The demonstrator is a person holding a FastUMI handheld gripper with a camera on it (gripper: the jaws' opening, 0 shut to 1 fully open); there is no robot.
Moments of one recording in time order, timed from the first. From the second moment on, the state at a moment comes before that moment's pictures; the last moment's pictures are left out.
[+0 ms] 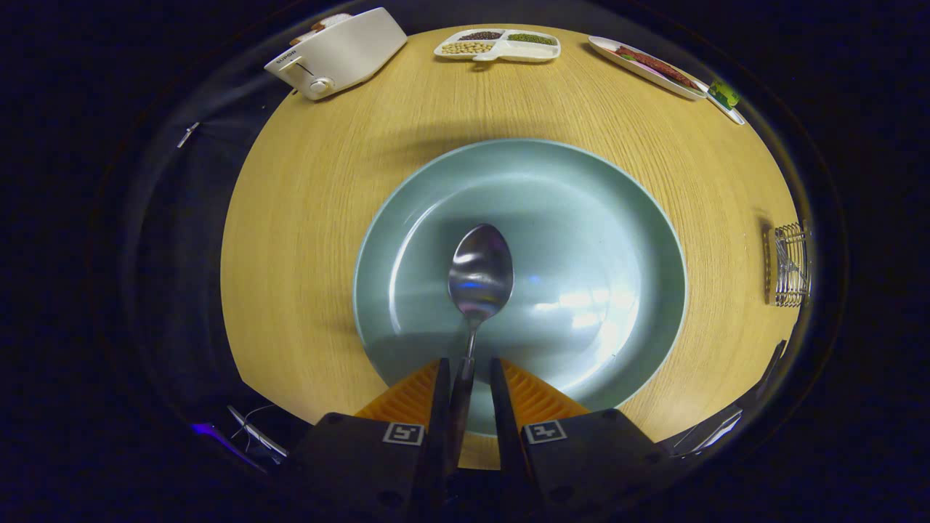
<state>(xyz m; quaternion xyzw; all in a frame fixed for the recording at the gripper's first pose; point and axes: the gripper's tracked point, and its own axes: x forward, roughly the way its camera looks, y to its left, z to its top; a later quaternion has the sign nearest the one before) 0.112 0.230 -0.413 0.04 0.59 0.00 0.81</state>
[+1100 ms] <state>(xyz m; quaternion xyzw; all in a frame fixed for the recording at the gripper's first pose) 0.102 0.176 -0.286 0.07 0.54 0.12 0.83</state>
